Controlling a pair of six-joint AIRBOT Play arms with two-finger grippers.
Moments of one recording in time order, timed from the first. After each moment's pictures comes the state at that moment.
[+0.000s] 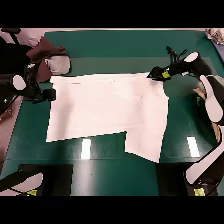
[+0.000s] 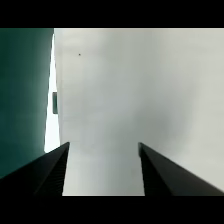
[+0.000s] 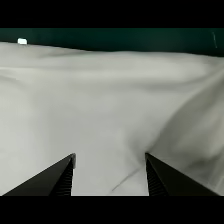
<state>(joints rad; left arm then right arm) -0.01 -1.20 1.04 1.54 -1.00 -1.72 -0.07 -1.91 1.71 -0.89 1.13 1.28</state>
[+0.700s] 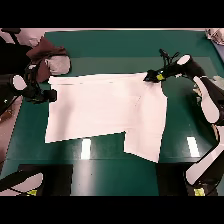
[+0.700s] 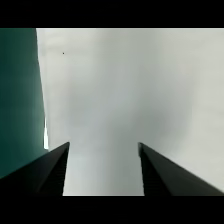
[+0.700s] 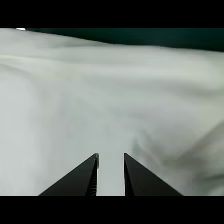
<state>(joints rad) -0.01 -1.20 1.04 1.52 -1.02 -1.70 -0.02 -1.91 1.73 -0.91 1.14 1.25</state>
